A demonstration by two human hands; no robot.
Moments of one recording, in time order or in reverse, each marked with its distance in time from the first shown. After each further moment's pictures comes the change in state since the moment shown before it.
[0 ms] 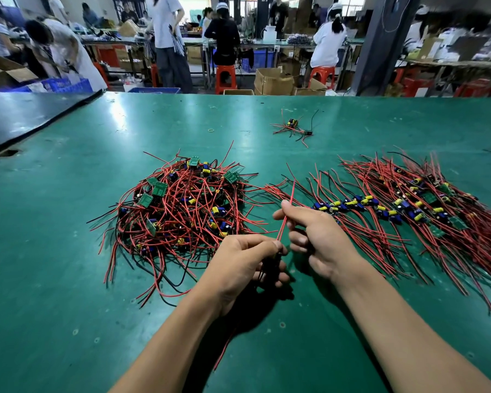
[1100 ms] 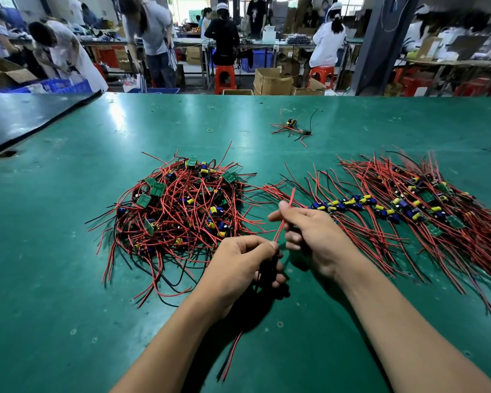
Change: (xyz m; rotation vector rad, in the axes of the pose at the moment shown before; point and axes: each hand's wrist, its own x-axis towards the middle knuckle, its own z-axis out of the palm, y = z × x) left_hand -0.003 -0.001 0.005 0.005 0.047 0.033; right_hand 0.001 -0.002 -0.007 -0.086 -0.046 0.001
